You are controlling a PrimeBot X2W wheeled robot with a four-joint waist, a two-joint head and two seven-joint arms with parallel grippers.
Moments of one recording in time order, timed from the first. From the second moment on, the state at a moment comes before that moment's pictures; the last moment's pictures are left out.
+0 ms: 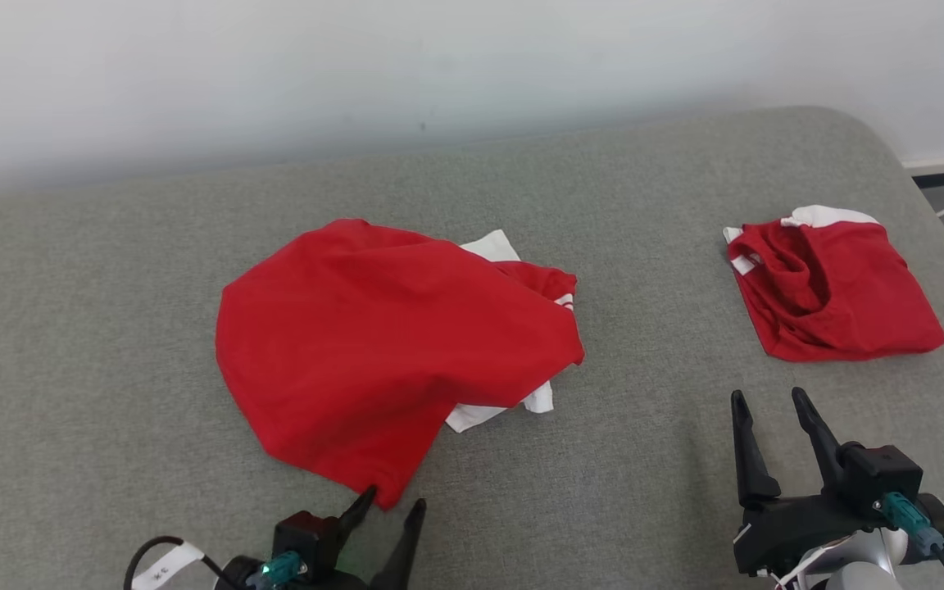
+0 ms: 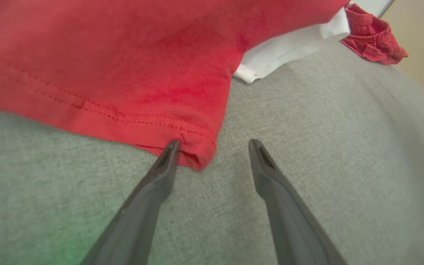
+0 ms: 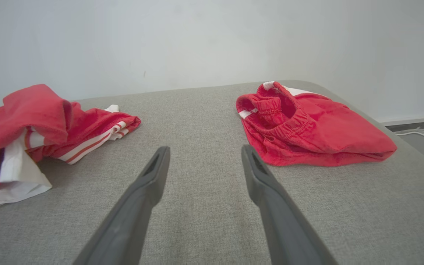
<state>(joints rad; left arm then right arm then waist) -0.39 0.05 -0.53 0.64 -0.36 -0.03 -0.26 -0.21 -0.15 0.14 0.35 0.12 0.13 -0.26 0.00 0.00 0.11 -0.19</state>
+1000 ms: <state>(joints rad) -0.33 0.17 -0.11 0.58 -0.21 -0.02 -0.26 -0.14 -0.10 0.33 0.41 0.21 0.13 -0.26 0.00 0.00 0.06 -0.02</state>
